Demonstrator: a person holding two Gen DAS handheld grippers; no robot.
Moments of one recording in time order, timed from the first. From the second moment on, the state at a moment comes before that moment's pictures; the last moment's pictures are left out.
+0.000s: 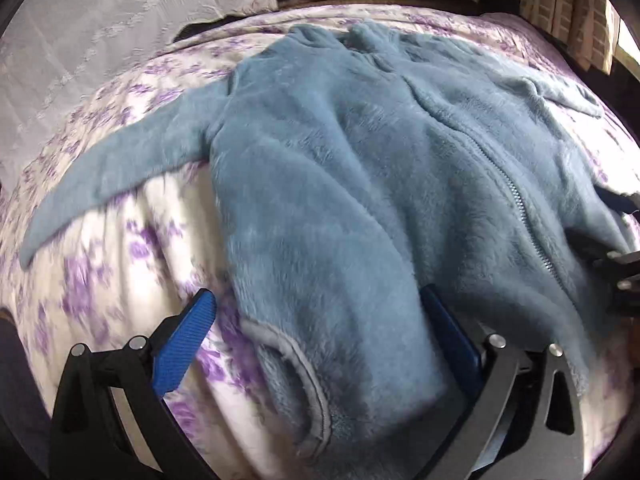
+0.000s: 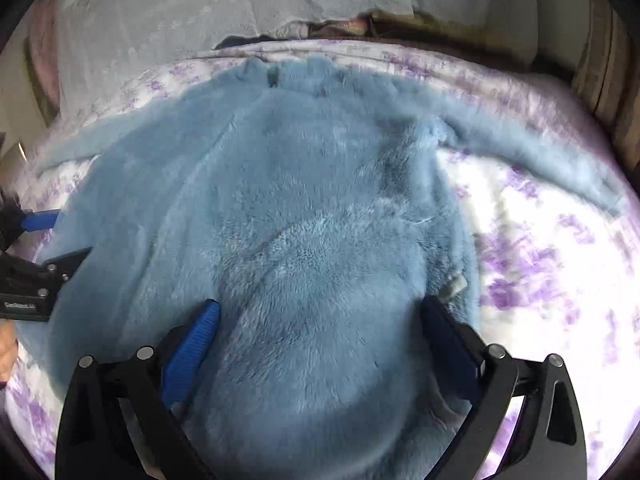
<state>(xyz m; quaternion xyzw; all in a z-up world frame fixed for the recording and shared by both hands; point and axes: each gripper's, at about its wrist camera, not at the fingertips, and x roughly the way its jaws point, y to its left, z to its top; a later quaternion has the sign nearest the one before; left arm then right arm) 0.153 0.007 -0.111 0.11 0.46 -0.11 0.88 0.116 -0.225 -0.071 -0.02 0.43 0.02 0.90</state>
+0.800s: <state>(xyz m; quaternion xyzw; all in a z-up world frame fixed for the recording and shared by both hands) 0.200 0.101 -0.050 -0.04 0.48 -0.03 0.88 0.140 -0.364 -0.022 0.25 0.37 0.01 0.89</state>
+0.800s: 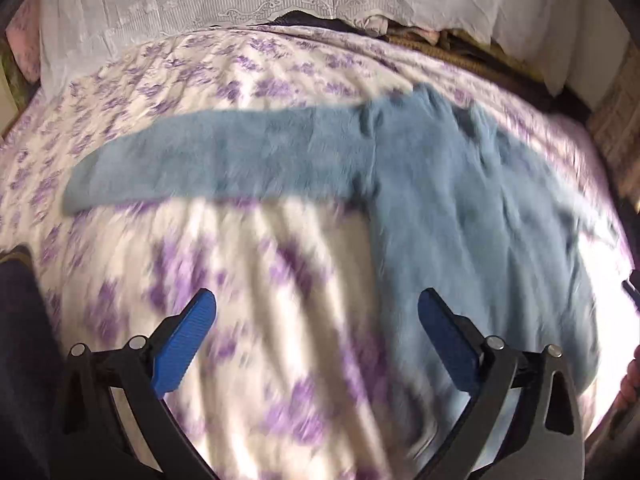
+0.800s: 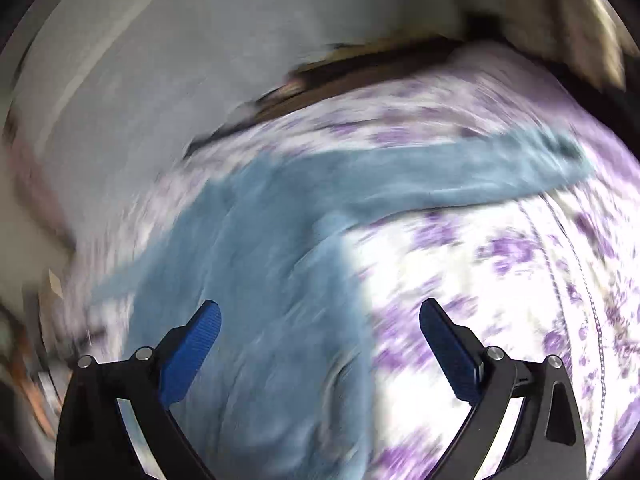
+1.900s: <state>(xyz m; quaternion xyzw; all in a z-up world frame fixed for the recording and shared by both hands) 0.342 -0.052 -0.108 0.04 0.49 -0.07 0.87 0.200 -0.546 -0.116 0.56 0.12 -0.31 0.76</state>
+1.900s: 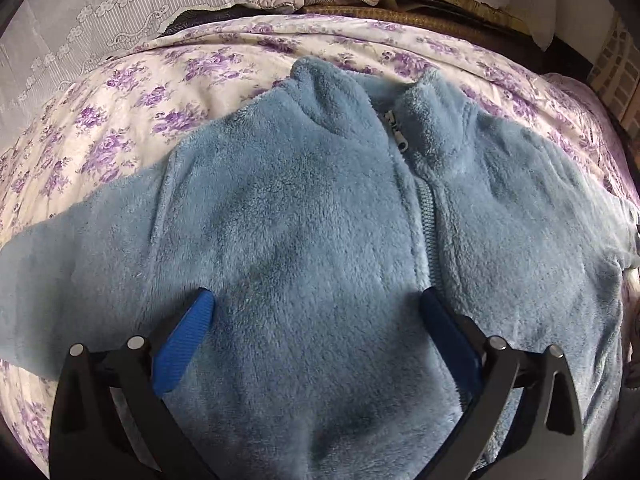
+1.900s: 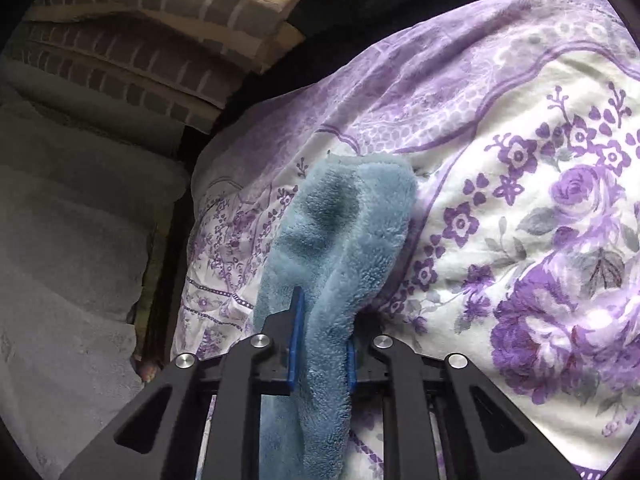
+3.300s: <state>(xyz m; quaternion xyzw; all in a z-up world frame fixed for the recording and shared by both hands) 0.335 -0.025 -0.100 -0.01 0.49 -0.06 0.87 0.302 -0.234 -0.012 0.21 0.29 0.12 0.93</state>
